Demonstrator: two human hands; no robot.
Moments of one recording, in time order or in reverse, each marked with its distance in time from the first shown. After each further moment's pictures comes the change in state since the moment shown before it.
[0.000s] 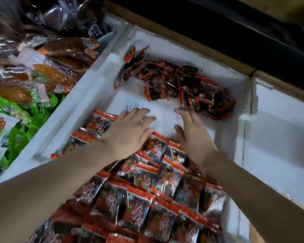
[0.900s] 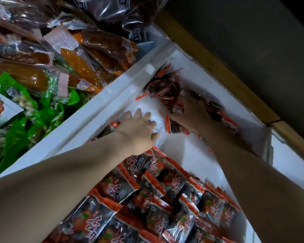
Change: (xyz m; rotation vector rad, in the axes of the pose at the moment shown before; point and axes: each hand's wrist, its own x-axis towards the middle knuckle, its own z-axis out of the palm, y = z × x) left_hand 0.040 -0.057 0.018 -0.082 -0.171 -0.228; right_hand 0.171 -0.009 0.023 -0.332 -0.168 0.053
